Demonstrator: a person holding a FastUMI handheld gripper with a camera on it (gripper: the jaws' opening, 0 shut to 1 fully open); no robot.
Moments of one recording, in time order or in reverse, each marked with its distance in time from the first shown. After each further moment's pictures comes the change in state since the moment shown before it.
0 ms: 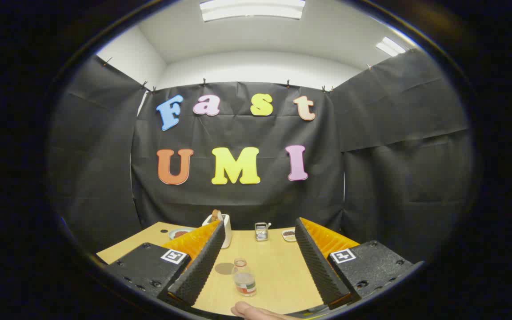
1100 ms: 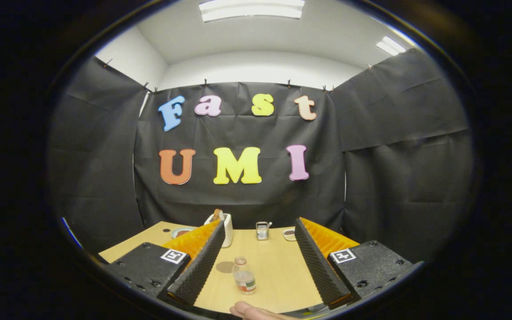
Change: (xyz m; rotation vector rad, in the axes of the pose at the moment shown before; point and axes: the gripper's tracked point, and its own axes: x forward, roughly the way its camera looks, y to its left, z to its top) arm -0.008 -0.001 0.003 0.005 0.003 0.019
